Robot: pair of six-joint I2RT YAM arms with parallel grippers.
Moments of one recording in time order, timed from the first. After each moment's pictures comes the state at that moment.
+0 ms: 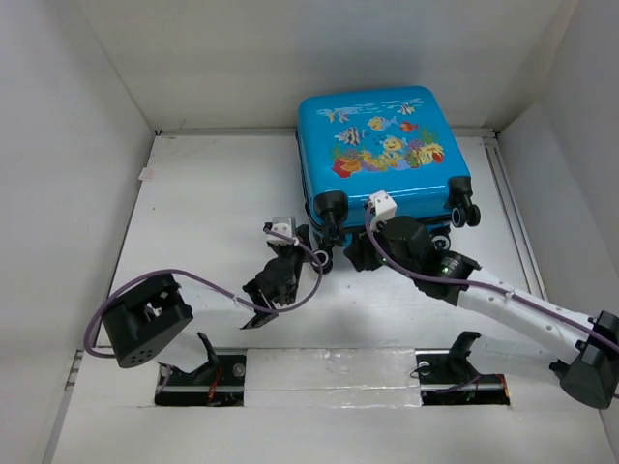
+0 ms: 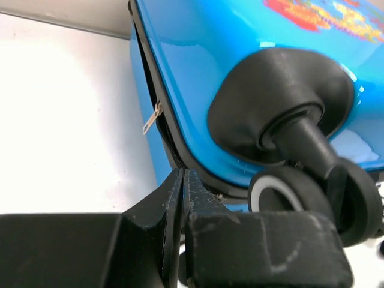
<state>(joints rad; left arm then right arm) -1.03 1.40 0.42 1.04 -0.84 -0.28 0.86 1.07 0.82 -0.23 0.15 0.31</state>
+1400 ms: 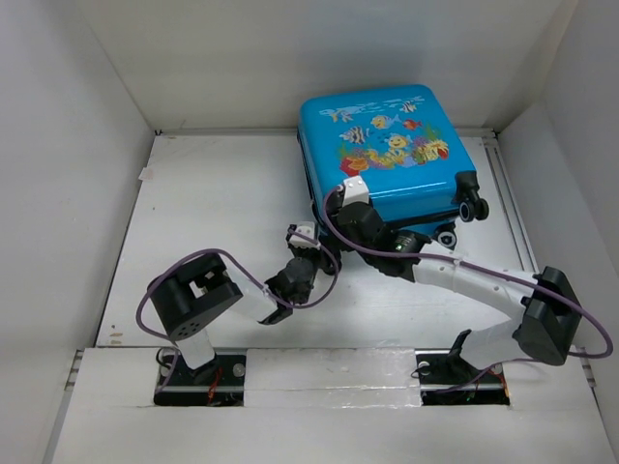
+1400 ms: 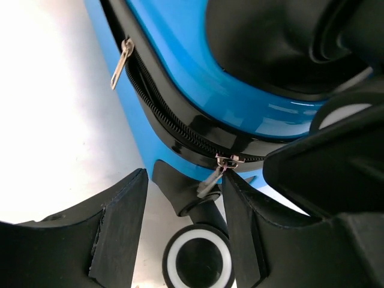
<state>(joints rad) -1.02 1.69 0.49 1.14 -0.73 -0.32 0.94 1.40 1.06 -0.25 0.48 0.35</state>
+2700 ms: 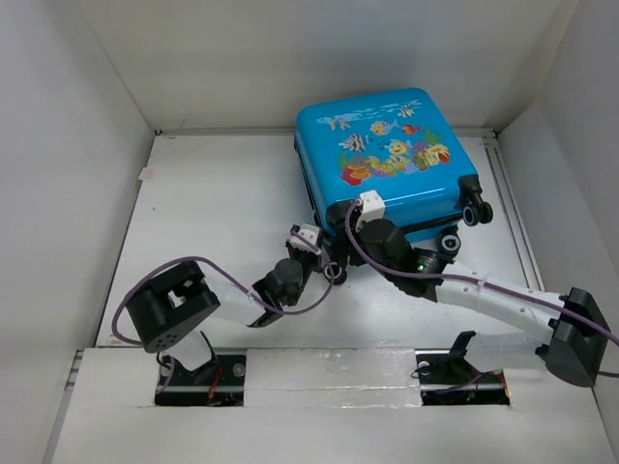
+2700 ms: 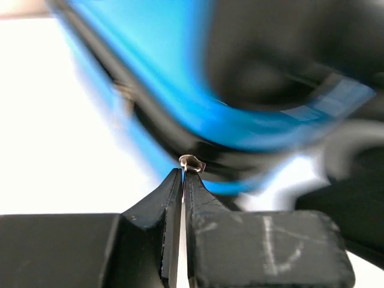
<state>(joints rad) -1.03 1.57 0.43 1.09 -0.59 -0.14 0.94 1.22 0.85 -0.12 0.36 0.40</state>
